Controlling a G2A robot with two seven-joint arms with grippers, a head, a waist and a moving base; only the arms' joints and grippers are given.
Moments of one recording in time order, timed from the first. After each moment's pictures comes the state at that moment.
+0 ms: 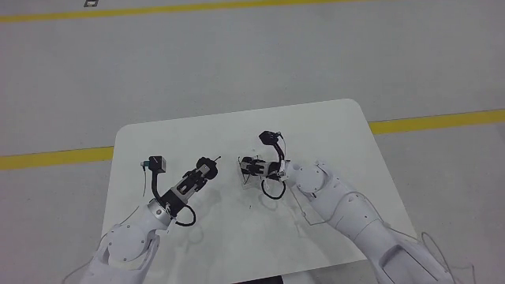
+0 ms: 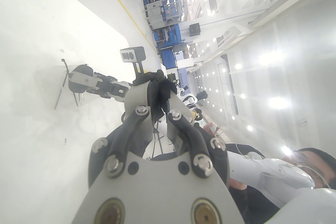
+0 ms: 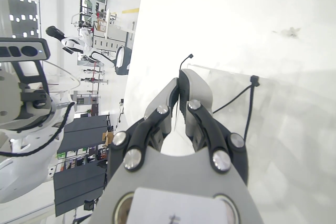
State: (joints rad) left arm 1.64 -1.21 -1.29 -1.71 -0.12 -0.34 -0.47; right arm -1.09 -1.25 0.89 -1.06 -0.20 -0.34 0.55
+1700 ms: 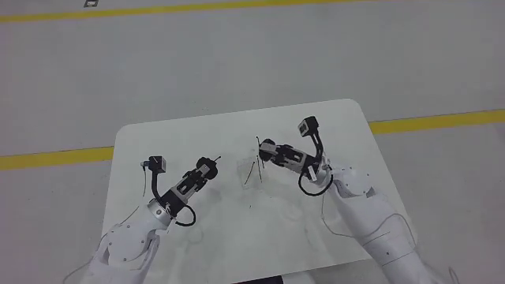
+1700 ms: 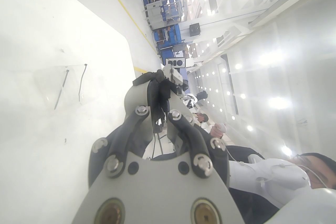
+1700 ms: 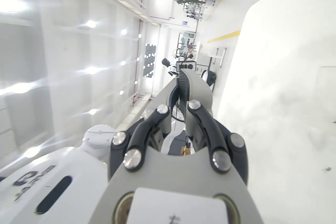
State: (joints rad) left arm 1.64 -1.21 -1.29 -1.71 -0.12 -0.34 -0.47; right arm -1.39 -1.19 1.30 -1.48 0.47 -0.34 0.91
